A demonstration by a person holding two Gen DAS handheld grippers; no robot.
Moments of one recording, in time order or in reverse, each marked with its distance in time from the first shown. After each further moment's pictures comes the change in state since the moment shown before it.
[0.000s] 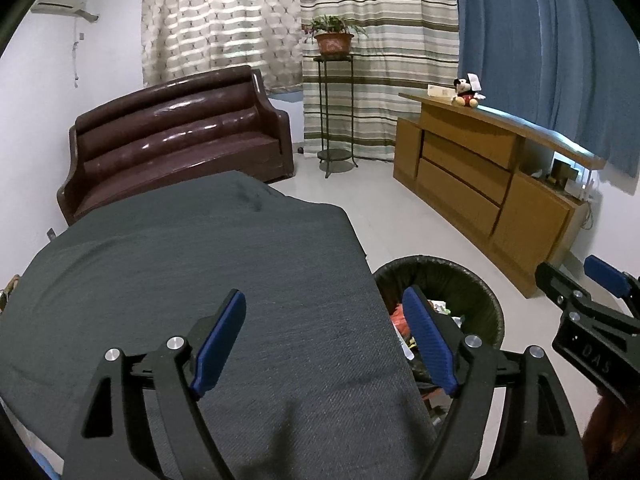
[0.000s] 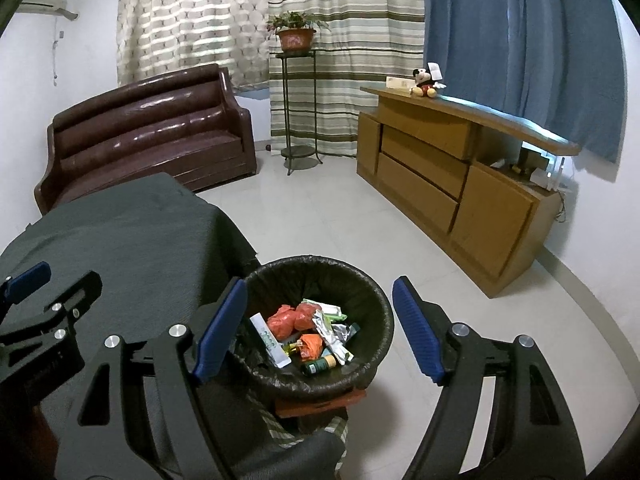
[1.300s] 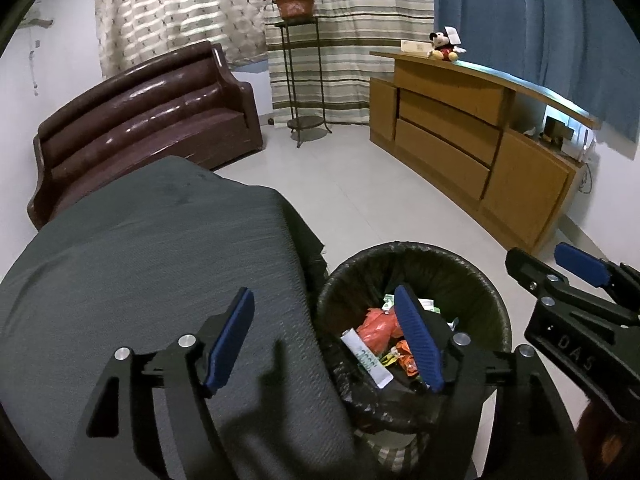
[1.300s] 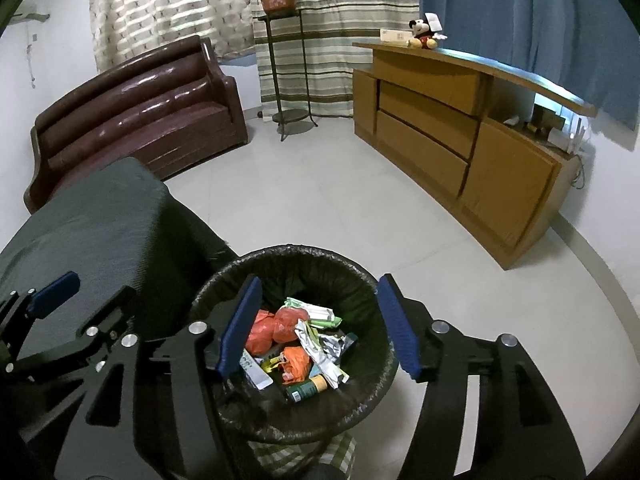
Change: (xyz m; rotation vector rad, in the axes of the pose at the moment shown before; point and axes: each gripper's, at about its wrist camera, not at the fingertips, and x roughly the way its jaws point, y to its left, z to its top) left arm 0.093 -0.055 0.020 0.089 0.129 -0.051; right arm 0.110 -0.036 0.018 0.063 0.144 0.017
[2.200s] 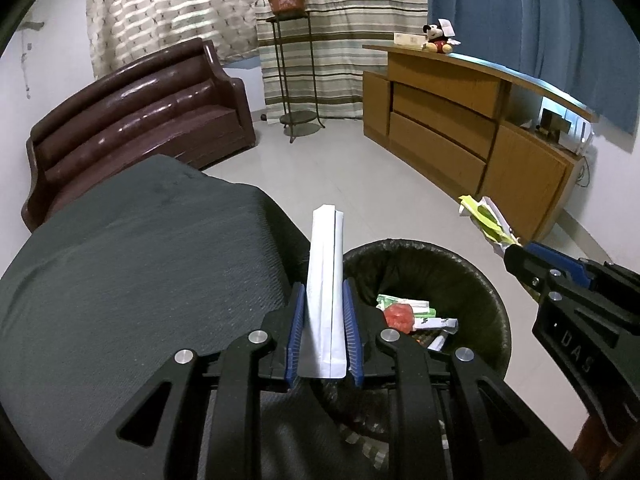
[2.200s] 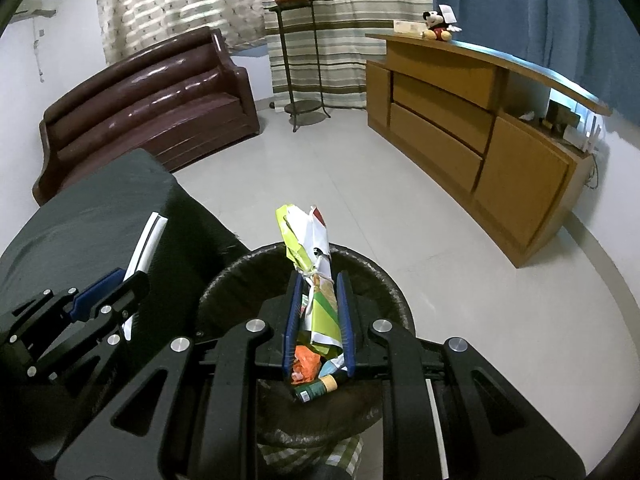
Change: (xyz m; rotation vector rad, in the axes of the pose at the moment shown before) left arm 0.024 -0.011 0.005 0.022 0.022 -0.018; right arm 0.019 0.002 0.005 -0.010 0.042 0.046
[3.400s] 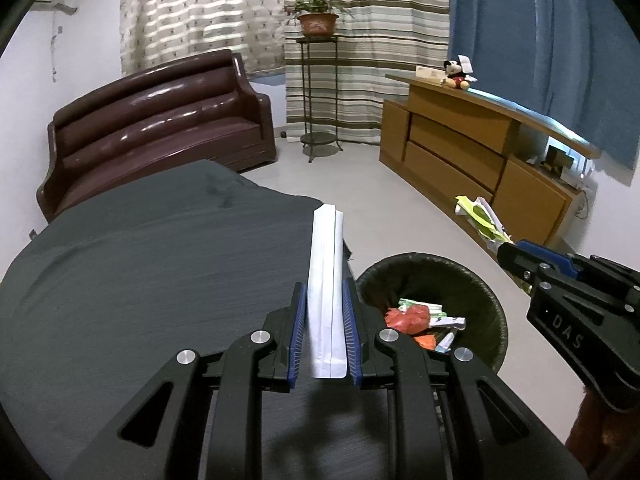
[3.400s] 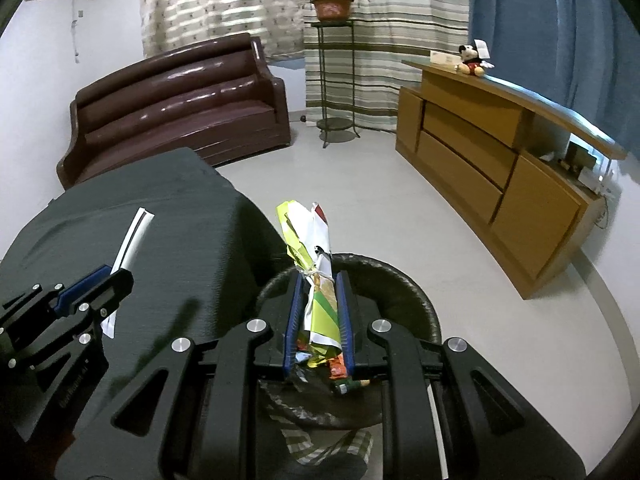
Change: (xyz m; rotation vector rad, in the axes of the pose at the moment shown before) left arm -0.064 0.055 -0.017 -0.078 -0.086 0.007; right arm -0.050 0.047 -0.002 -0.112 -0.061 0.053
